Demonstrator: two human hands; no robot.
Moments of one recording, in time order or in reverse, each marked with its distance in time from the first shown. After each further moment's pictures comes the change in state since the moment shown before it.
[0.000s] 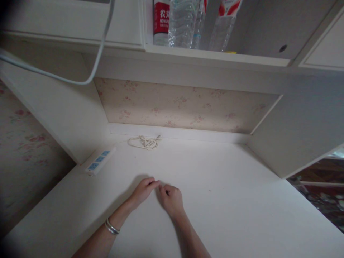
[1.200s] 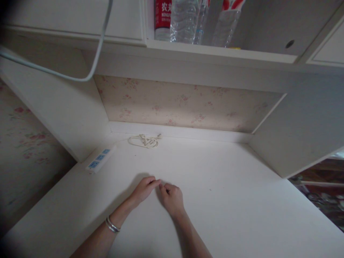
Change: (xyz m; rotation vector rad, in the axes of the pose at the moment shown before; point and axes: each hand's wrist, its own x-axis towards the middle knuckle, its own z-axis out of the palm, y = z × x) left_hand 0.001 -0.004 0.001 0.010 0.007 0.013; right_hand -0.002 -0.002 -0.001 -0.025 0.003 -0.009
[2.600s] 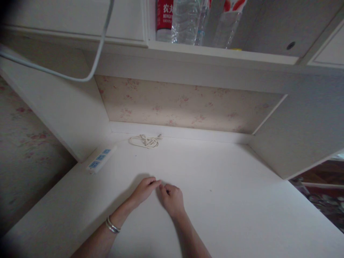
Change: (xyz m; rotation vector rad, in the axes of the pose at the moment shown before) left_hand 0.000 0.003 0.000 -0.009 -0.009 -0.013; right_hand 0.000 -0.001 0.000 0.001 0.009 -0.009
